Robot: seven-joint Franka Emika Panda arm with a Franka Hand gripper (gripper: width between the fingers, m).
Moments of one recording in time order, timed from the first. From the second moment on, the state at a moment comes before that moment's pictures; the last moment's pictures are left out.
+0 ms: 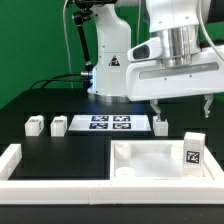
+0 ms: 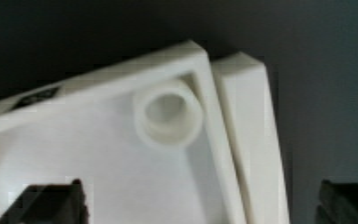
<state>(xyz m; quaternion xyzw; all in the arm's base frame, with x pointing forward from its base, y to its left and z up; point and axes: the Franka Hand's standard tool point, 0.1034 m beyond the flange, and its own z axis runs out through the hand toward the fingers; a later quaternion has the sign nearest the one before) 0.508 0.117 0.079 -0.99 0.10 -0.05 0.07</state>
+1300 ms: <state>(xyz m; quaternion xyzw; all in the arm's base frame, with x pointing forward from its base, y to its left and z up) 0.405 0.110 0.033 -0.97 -0.02 0.23 0.03</state>
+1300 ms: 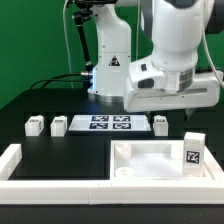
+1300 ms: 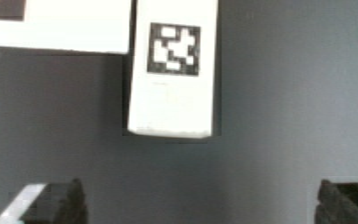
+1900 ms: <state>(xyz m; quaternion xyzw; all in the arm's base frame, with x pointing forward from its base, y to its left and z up) 0.387 0.107 0.026 -0.89 -0.01 0.45 0.02</state>
